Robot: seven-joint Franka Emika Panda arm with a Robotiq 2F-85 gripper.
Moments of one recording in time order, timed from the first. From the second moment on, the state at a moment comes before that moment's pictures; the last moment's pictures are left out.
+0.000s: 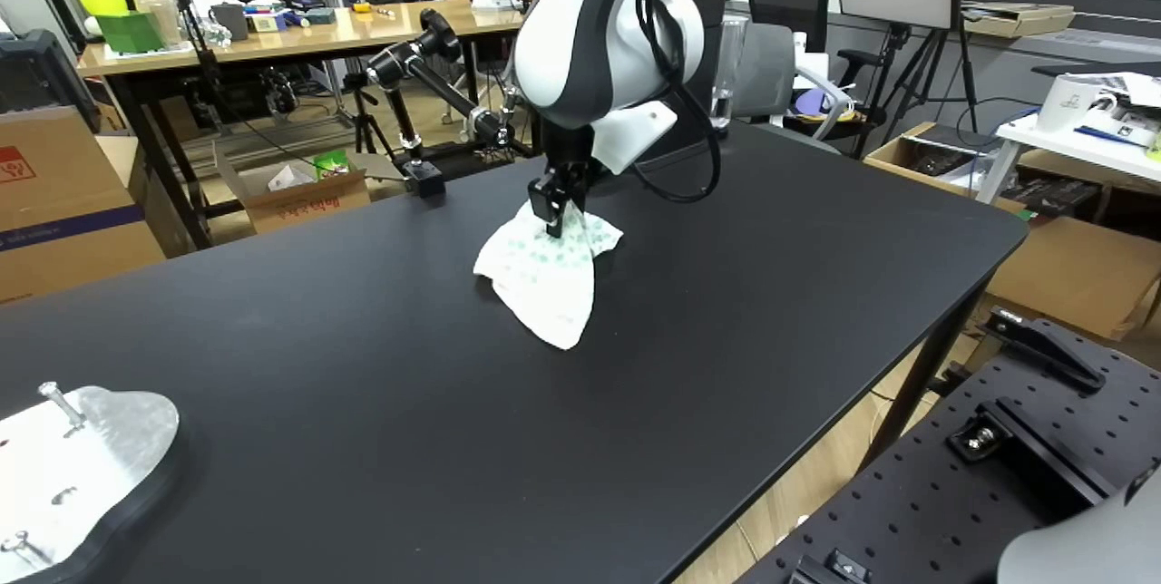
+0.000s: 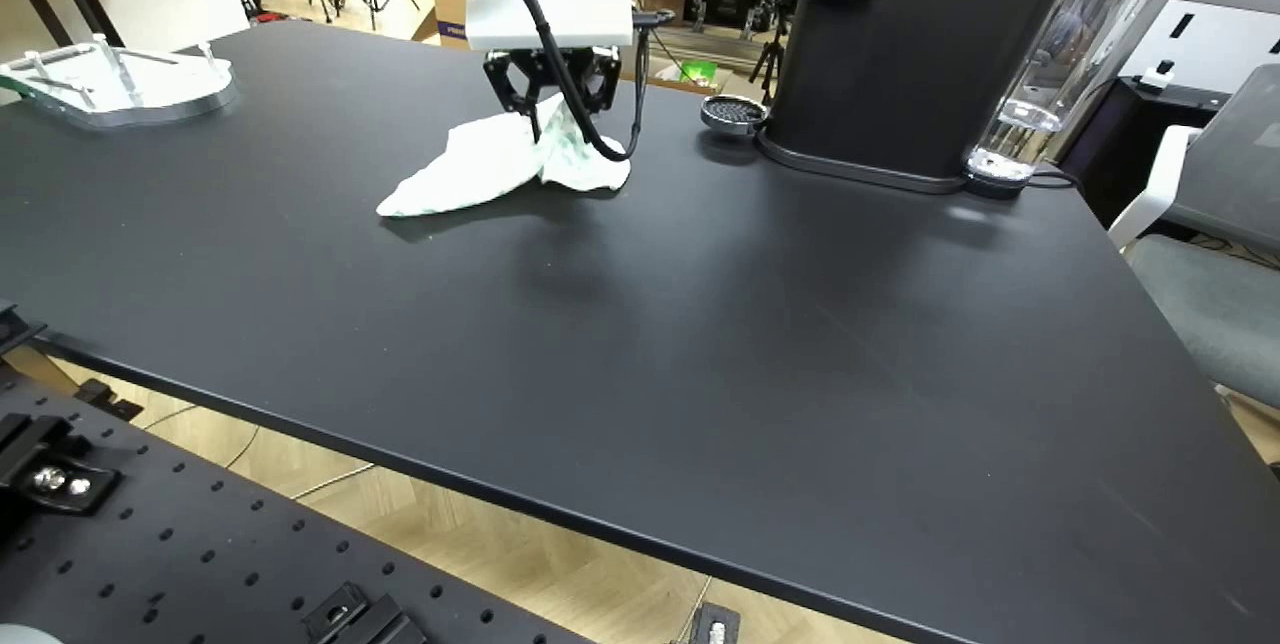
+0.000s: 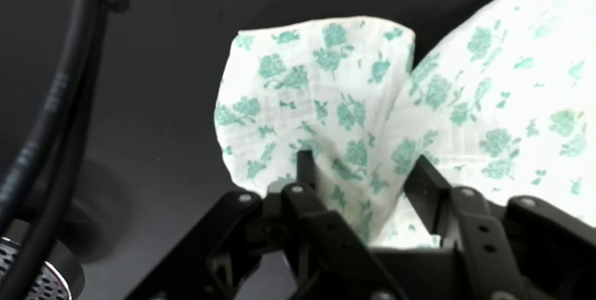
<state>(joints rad) -0.04 0.53 0.07 -2.17 -0.16 2.89 -0.28</state>
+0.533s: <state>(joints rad) -0.04 0.50 0.09 -2.15 -0.05 2.80 -0.22</state>
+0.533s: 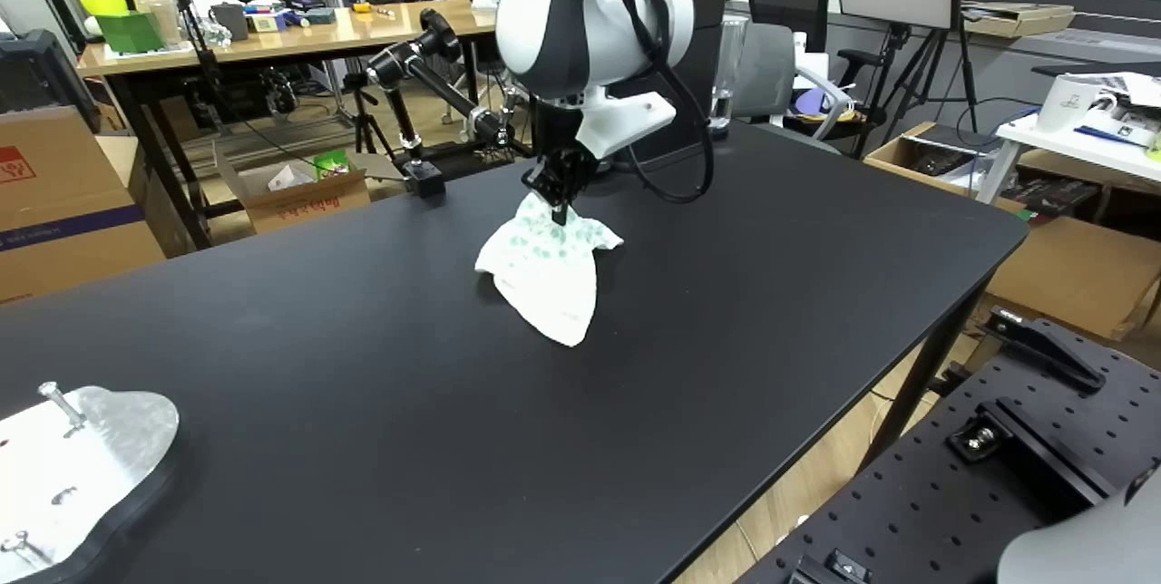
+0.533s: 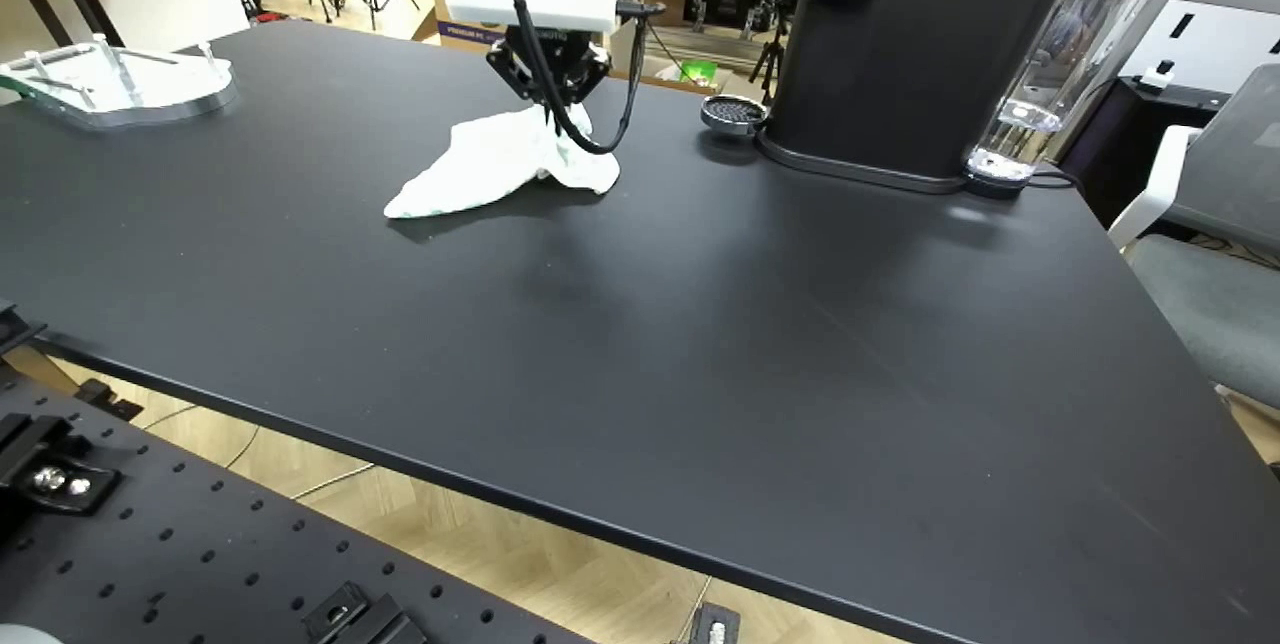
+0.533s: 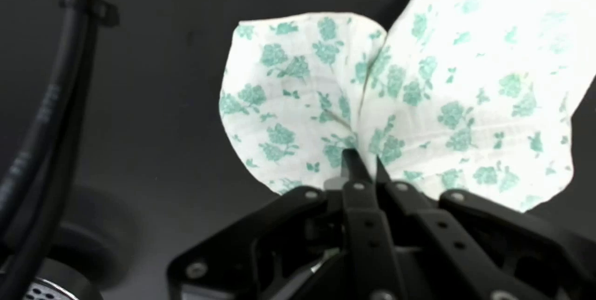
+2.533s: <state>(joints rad) 0.16 0.07 0.13 -1.87 -0.17 2.15 0.20</state>
